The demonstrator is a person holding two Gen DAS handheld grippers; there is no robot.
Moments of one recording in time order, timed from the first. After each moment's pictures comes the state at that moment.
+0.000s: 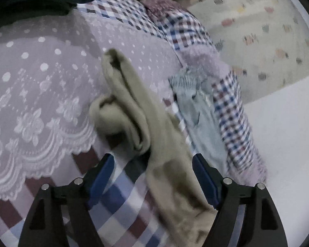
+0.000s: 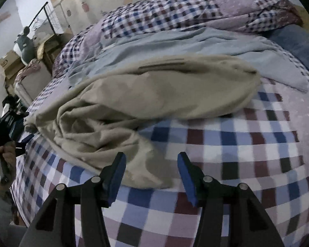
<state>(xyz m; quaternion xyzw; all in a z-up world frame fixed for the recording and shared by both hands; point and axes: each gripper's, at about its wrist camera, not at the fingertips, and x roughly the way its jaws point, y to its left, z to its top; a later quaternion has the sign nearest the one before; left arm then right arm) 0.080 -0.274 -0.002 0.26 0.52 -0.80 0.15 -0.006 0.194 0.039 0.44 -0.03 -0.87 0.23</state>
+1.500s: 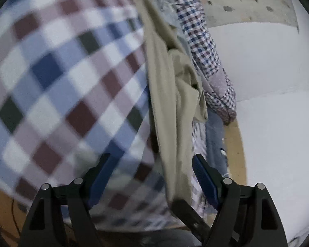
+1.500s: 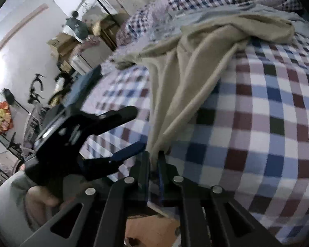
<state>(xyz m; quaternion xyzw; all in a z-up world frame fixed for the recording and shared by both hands) 0.274 -0.062 -0.040 0.38 0.56 -0.73 -0.09 0.248 0.128 0.046 0.48 -0.06 -0.78 0.38</state>
